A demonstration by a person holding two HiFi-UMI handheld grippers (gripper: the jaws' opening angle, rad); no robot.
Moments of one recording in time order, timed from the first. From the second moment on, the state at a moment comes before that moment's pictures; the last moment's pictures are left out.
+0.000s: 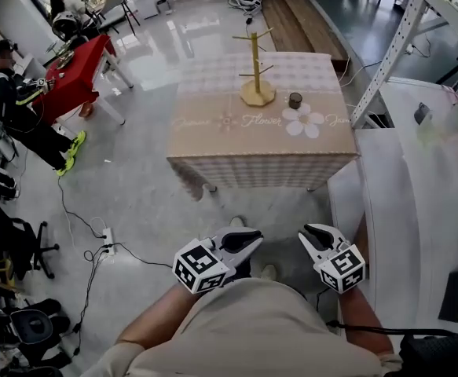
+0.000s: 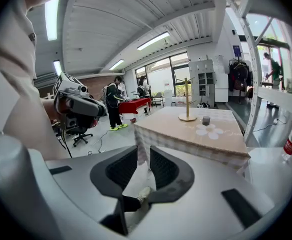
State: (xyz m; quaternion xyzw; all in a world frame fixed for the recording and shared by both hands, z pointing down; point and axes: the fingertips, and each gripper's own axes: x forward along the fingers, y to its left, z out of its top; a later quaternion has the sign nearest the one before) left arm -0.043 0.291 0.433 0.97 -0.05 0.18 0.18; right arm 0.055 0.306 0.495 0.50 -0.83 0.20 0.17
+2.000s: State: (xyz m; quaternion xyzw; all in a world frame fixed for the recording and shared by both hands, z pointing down) left arm 0.072 -0.101 0.421 0.94 -0.19 0.16 0.23; right arm 0.272 -0.180 0.658 0.48 -0.78 0.22 0.33
